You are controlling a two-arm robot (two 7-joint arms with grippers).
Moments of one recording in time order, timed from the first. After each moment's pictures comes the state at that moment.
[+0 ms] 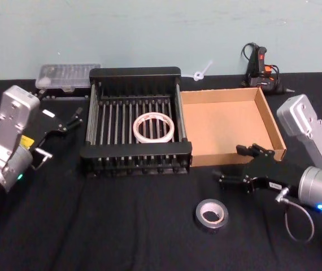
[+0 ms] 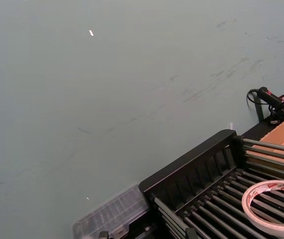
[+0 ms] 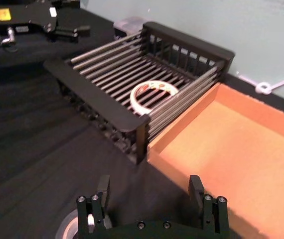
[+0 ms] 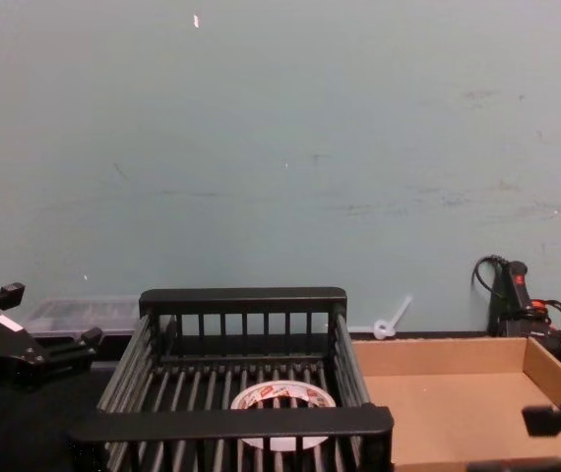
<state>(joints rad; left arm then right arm) -0.20 0.60 0.45 -1.41 -0.25 -0.12 0.03 0.07 0.65 -0.37 -1.77 0.41 0.38 0.44</state>
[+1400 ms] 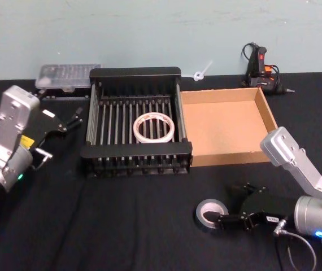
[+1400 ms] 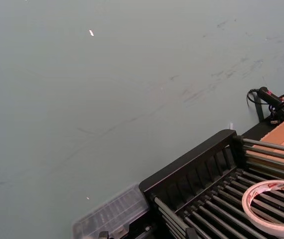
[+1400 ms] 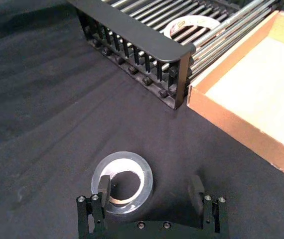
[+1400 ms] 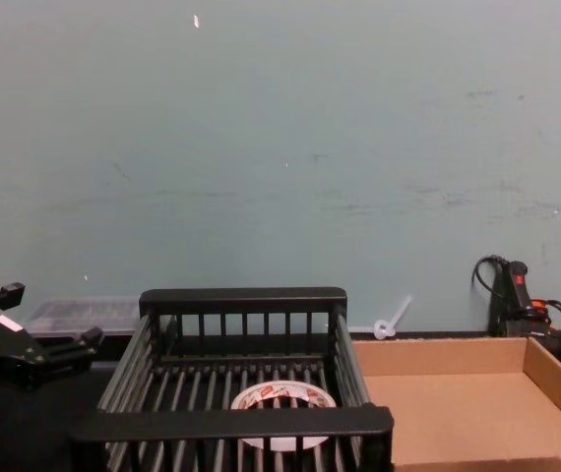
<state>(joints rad) -0.20 0.60 0.45 -1.41 -0.25 -0.12 0.03 0.06 0.71 -0.47 -1.76 0.45 0.49 0.47</state>
